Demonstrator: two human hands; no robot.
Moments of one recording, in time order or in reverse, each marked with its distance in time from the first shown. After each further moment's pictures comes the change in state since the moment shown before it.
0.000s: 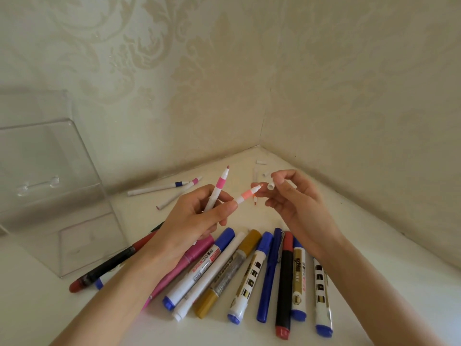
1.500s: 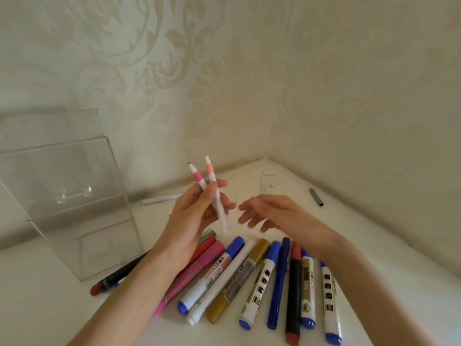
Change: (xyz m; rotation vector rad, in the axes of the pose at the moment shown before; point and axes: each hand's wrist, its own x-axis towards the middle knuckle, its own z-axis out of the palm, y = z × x) left_hand 0.007 -0.004 -0.013 -0.312 0.142 0.060; right_hand 0.007 -0.008 0.022 -0.702 -0.325 0.160
